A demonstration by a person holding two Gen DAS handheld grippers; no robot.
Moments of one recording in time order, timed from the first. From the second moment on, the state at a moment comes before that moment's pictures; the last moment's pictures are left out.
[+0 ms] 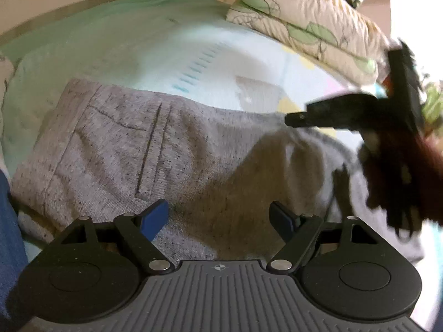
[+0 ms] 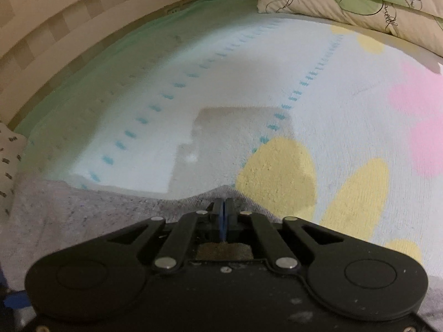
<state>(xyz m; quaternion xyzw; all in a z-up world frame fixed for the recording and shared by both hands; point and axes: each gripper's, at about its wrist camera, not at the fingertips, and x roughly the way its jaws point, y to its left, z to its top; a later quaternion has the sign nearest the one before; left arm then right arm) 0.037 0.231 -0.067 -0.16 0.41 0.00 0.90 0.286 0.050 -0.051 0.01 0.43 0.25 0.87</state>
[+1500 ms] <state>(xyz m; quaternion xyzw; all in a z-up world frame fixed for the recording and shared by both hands) 0.096 0.391 -0.080 -0.26 0.51 -0.08 0.82 0.127 0.025 -0.066 0.01 0.45 0.38 0.81</state>
